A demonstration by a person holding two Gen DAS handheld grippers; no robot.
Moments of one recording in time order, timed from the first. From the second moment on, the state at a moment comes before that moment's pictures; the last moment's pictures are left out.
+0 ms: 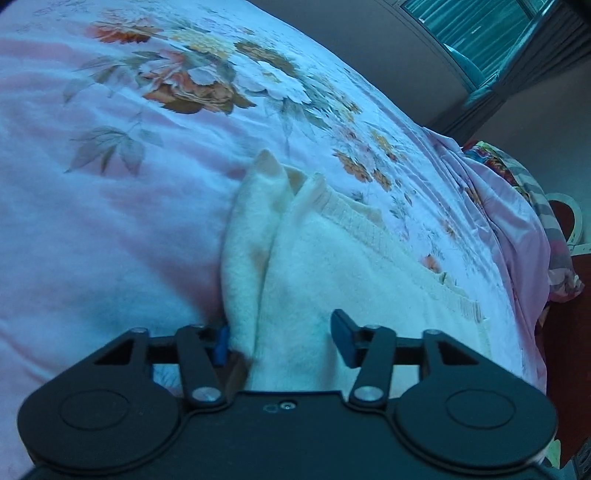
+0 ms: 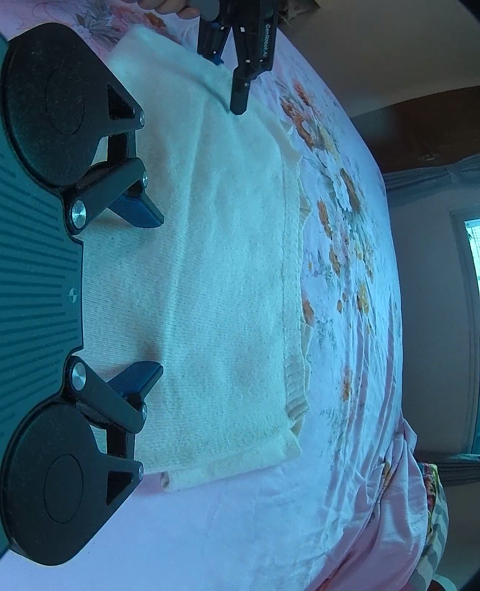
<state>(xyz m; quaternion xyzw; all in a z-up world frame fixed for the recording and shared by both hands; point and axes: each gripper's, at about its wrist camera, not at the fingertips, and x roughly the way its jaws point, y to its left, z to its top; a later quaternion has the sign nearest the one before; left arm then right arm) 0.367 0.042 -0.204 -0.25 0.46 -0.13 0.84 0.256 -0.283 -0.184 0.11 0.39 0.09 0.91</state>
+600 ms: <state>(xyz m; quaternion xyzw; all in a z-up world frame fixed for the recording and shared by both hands) 0.372 0.027 -0.198 -0.22 0.45 -0.12 0.86 0.303 -0.304 -0.174 0.12 0.37 0.03 0.92</state>
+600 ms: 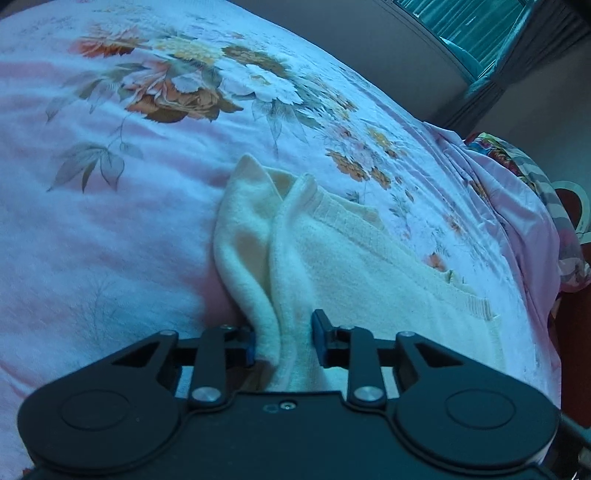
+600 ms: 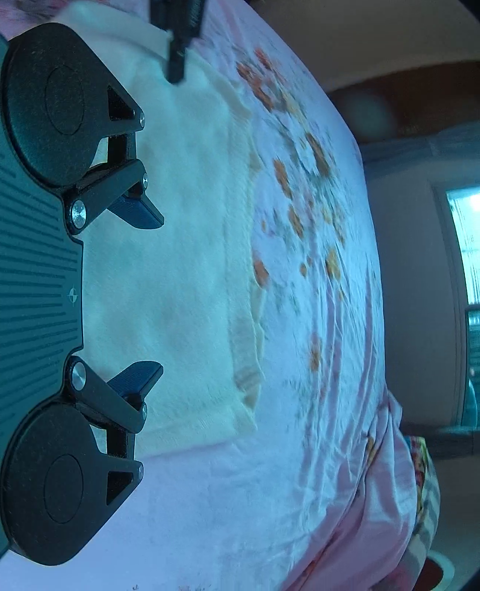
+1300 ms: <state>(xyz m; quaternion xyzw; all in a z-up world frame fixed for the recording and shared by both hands) 0.337 -0.176 -0.156 -0.11 0.46 -0.27 0.84 0.268 -0.370 -0.169 0.21 0.37 0.07 0.90</state>
